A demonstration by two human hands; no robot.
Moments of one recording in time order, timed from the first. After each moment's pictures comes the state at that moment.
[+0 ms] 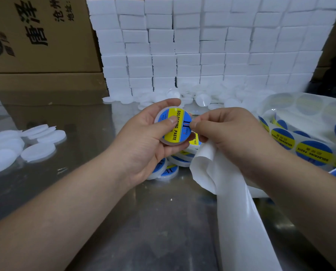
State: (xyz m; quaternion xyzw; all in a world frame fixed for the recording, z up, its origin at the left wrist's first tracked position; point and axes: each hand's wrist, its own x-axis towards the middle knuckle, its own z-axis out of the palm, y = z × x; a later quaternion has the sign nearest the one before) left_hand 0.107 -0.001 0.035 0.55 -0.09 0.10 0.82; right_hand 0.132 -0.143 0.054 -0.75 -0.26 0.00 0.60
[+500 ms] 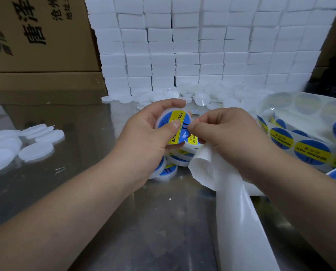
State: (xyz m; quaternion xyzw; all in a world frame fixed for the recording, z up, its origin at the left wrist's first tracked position) left_hand 0.098 -0.010 0.036 0.65 -0.09 0.19 0.73; right_hand 0.143 -0.143 0.047 -0.80 -0.24 -0.05 0.55
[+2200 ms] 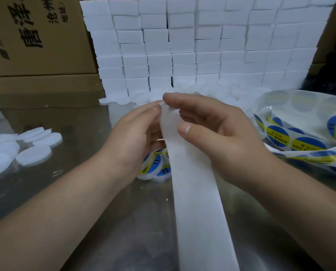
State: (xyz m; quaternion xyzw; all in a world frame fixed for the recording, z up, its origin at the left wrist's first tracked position) left_hand 0.102 -0.003 0.040 0.66 -0.07 0.14 0.74; right_hand 0.120 -0.140 0.050 -0.65 -0.45 -0.05 0.62
